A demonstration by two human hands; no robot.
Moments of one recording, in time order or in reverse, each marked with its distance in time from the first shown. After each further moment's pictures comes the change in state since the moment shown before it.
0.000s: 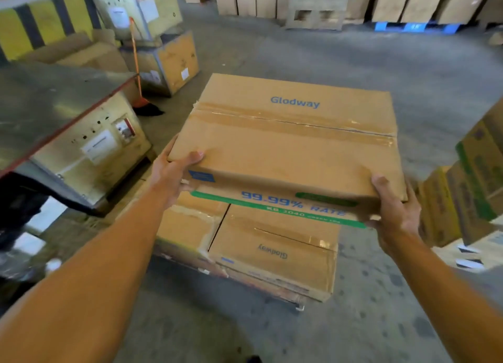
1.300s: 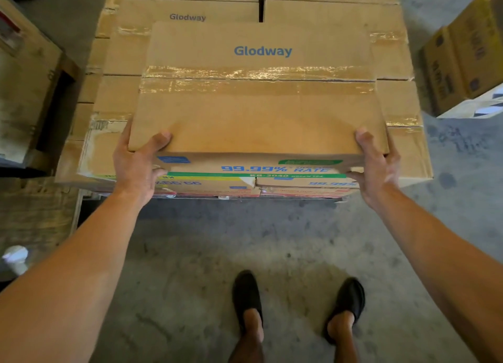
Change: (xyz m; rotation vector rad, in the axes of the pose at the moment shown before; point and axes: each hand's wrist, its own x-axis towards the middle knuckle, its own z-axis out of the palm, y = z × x) left_hand 0.185 -0.244 -0.219 0.064 -0.027 -0.218; right_hand -0.064 0.333 0.169 -0.140 0.230 0.211
